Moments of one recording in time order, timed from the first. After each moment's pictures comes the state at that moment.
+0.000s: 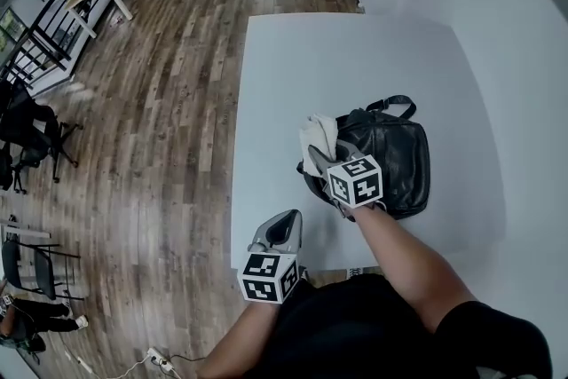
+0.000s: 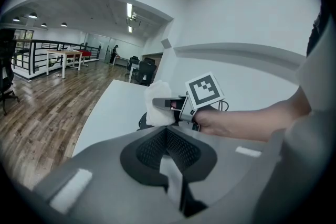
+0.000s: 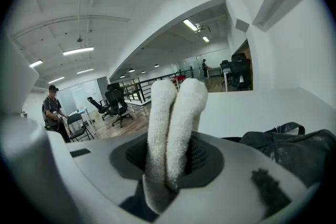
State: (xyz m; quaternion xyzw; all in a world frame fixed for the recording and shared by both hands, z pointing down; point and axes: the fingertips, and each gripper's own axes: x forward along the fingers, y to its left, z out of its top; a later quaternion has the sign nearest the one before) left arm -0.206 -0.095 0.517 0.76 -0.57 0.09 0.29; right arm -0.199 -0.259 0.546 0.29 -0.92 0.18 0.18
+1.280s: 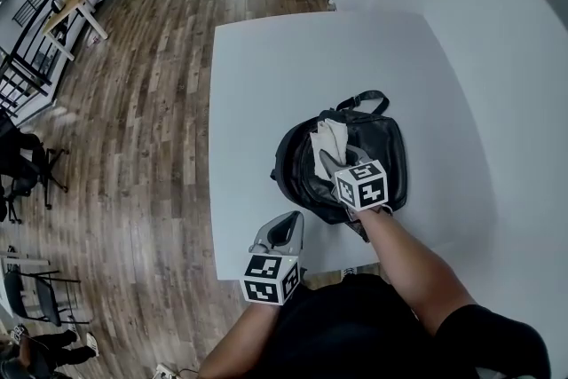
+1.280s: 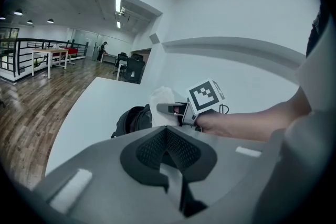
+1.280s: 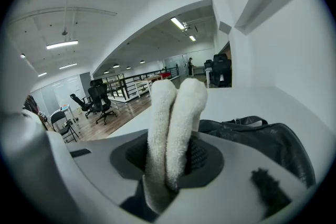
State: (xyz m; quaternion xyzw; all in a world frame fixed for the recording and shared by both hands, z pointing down) left arm -0.145 -0.120 0.518 0.80 -0.52 0.11 0.29; right arm -0.096 -0.282 0.565 0.37 -0.89 0.18 0.21
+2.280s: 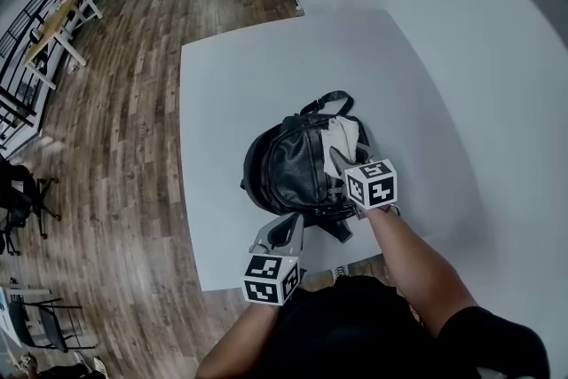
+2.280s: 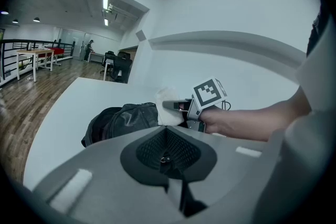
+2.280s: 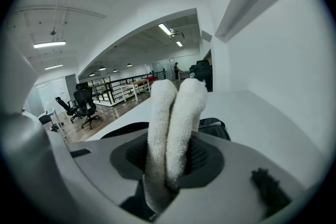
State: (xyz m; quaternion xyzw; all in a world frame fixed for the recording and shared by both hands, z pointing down) left arm -0.069 -0.129 0.510 0.83 -0.47 0.12 0.27; right arm 0.024 -0.294 0.542 0.45 -0.85 0.18 0.20
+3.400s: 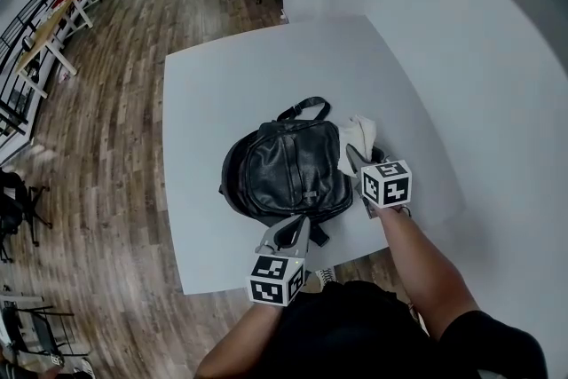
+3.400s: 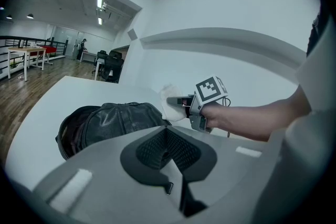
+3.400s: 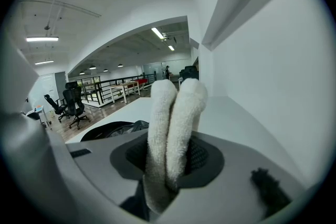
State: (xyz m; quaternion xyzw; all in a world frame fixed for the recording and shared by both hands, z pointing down) left arm 0.006 -0.125 0.505 0.85 -0.44 0.11 0.27; right arm 0.133 -0.296 0.517 0.50 -0.83 0.15 0.20
